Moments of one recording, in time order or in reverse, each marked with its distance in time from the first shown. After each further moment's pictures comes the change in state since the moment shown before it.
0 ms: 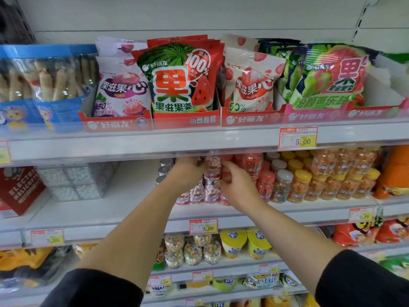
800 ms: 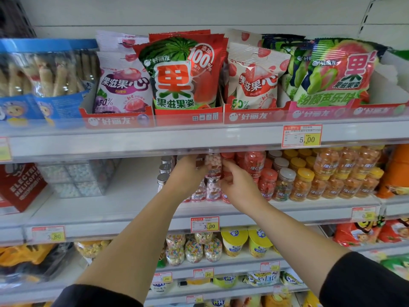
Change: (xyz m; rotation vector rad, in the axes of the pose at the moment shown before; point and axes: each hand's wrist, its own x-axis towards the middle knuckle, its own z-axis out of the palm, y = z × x) left_hand -0.006 -0.014 0.008 -0.034 0.060 0.092; right_hand -0.001 0.007 0.003 -0.025 -0.036 -0.002
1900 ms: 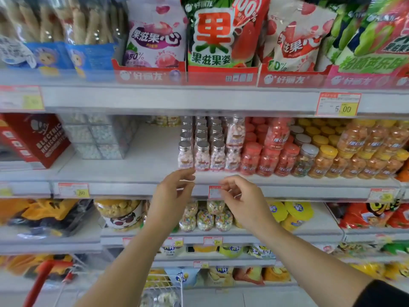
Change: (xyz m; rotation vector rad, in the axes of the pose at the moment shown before) left_hand -0.133 -0.071 -0.011 -0.162 0.181 -0.129; right_hand -0.095 -0.006 0.047 0.106 -0.065 0.022
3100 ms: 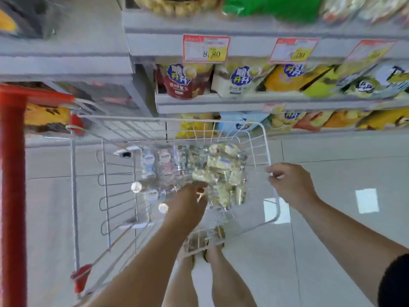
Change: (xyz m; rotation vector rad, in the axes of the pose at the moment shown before) left_hand -0.258 -0.476 -0.024 0.216 -0.678 -0.682; right_hand -0.205 0.251 0.345 -0.512 -0.244 0.862
